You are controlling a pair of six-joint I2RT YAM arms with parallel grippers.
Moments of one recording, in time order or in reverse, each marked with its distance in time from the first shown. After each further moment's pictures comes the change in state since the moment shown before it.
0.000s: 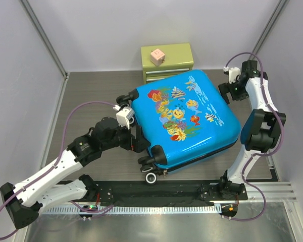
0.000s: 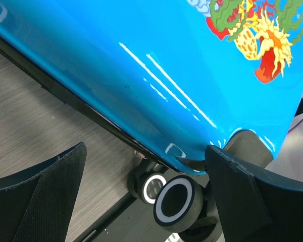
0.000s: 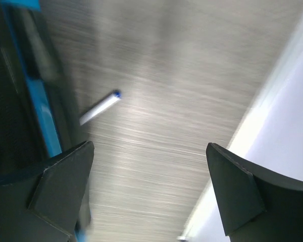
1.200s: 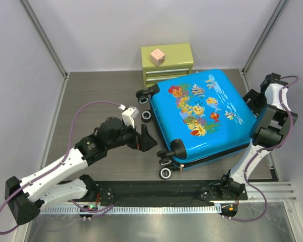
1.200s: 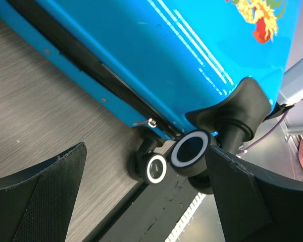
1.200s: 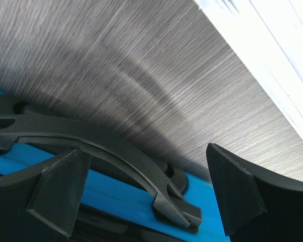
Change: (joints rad) left arm -0.016 0.058 -0.053 0.191 0.064 -0.056; right arm -0.278 0.111 -0.004 -0.092 0.092 0.840
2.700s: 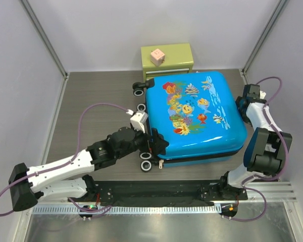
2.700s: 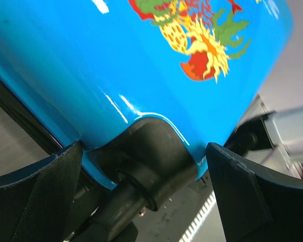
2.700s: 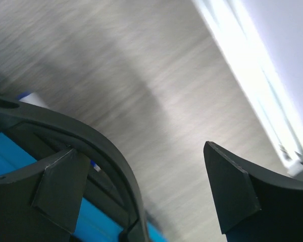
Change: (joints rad) left arm -0.238 0.077 -0.040 0.210 -0.338 -0.088; right arm 0.244 -0.451 -0.588 0.446 0.335 -0.080
